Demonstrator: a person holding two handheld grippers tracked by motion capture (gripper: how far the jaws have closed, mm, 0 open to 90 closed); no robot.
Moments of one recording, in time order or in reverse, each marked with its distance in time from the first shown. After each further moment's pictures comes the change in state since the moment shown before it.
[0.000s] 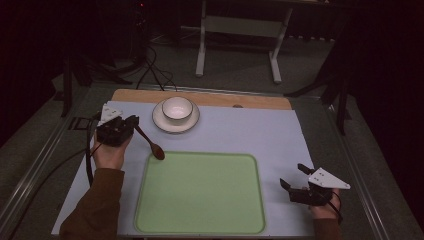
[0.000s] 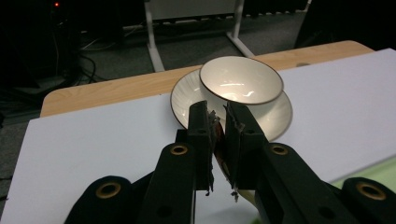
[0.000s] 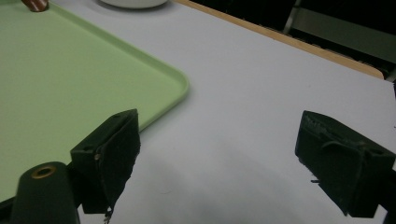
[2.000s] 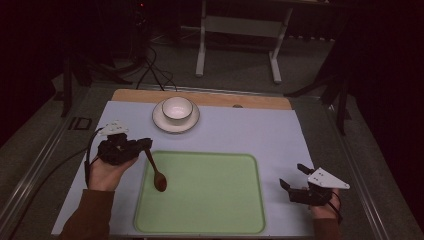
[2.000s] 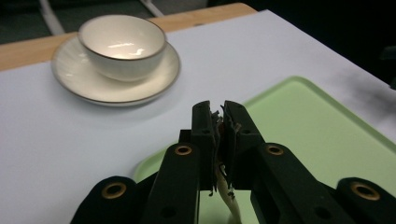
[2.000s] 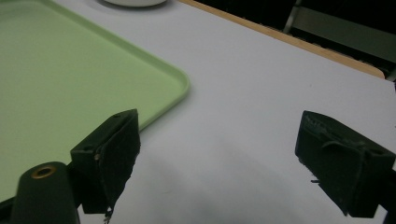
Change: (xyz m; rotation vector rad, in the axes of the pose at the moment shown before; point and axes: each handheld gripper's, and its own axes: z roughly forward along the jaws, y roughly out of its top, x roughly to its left) left arm -0.039 -0.009 -0.041 0.146 -0.350 0.060; right arm 0.001 0.000 0.001 0.004 -0.001 -0.004
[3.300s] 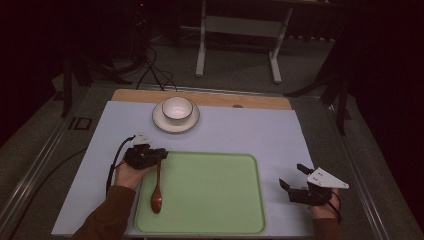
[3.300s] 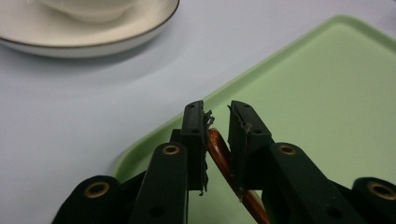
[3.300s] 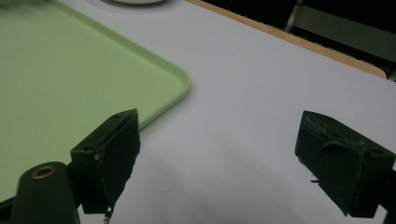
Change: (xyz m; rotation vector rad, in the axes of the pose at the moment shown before) left arm 0.027 -0.055 0.091 0.088 -0.063 0.029; right arm 0.000 0.000 0.001 0.009 0.004 -0.008
